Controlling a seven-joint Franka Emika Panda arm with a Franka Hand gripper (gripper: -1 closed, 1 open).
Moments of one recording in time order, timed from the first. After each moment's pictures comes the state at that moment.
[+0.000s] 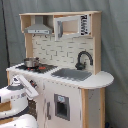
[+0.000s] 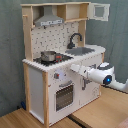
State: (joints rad) arm -0.81 -1.50 1.49 -2.54 -0.36 3.28 0.02
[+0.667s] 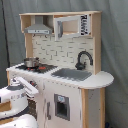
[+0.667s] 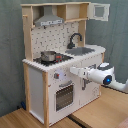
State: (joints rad) arm -0.81 -1.51 1.49 -2.54 -0.36 3.28 -0.19
